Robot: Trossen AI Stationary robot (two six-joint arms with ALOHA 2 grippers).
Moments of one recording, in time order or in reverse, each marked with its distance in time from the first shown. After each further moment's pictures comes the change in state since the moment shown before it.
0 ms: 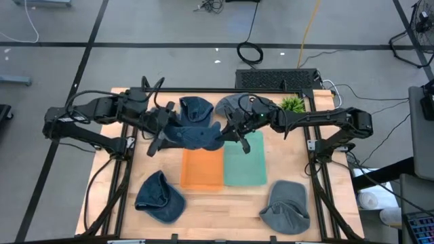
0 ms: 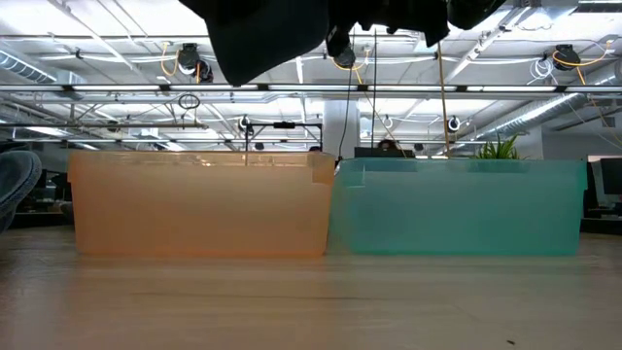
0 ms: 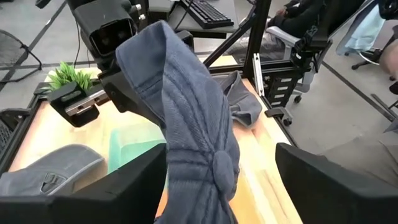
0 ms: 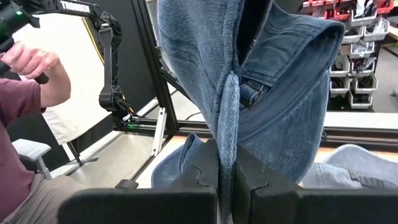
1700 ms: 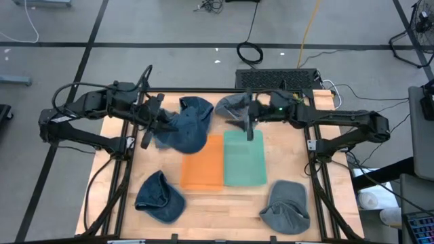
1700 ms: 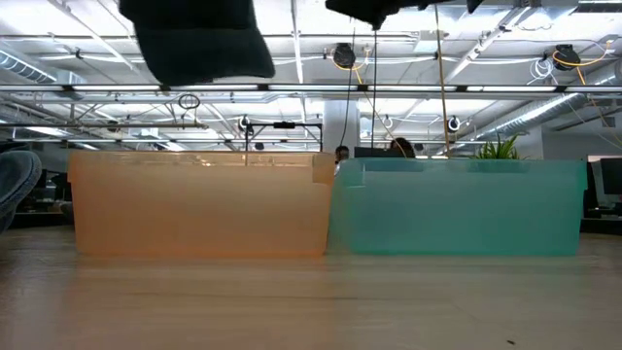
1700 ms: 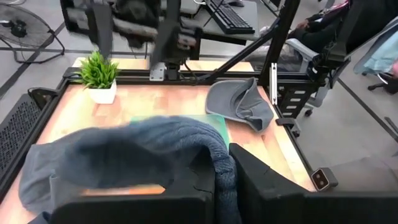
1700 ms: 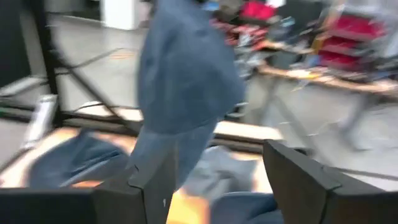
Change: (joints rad) left arm 0.086 -0.050 0.052 -0.100 -0.001 -0.070; right arm -0.025 -0.232 -0.001 -0.217 0.448 -0.326
